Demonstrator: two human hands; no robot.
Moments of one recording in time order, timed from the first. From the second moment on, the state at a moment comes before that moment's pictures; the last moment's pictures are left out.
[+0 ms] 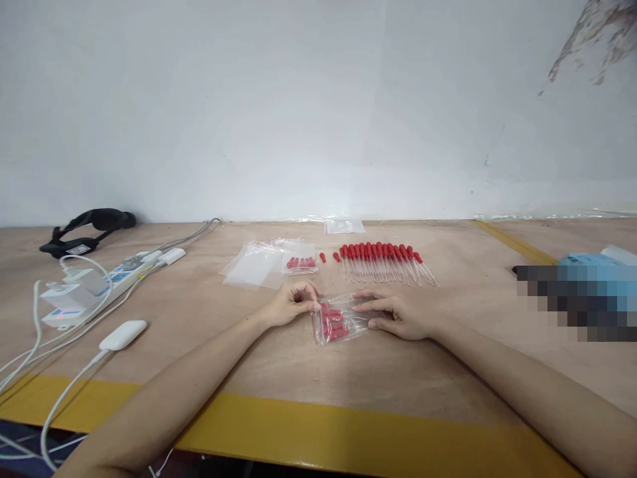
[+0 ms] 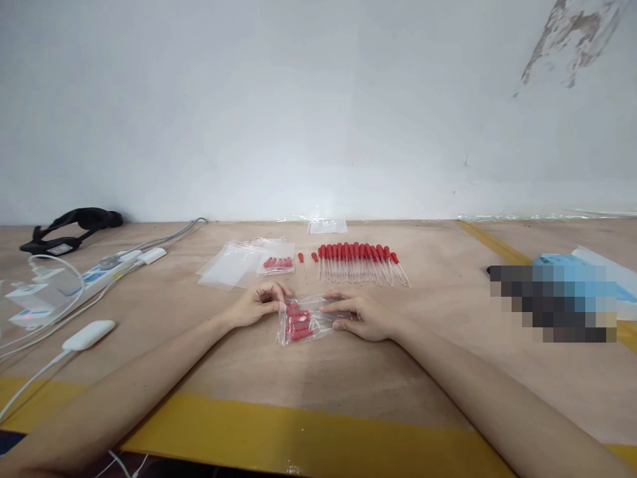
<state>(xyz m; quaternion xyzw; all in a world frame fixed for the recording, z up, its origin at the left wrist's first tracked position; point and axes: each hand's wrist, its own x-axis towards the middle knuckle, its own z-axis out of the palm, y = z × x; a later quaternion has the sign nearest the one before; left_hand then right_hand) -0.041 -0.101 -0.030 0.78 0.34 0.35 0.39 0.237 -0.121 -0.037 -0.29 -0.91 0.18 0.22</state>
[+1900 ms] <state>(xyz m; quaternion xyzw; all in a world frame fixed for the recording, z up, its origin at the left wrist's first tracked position) -0.052 -0.122 -0.037 0.77 0.49 0.35 0.22 0.243 -0.125 -0.039 -0.34 -0.88 0.17 0.30</state>
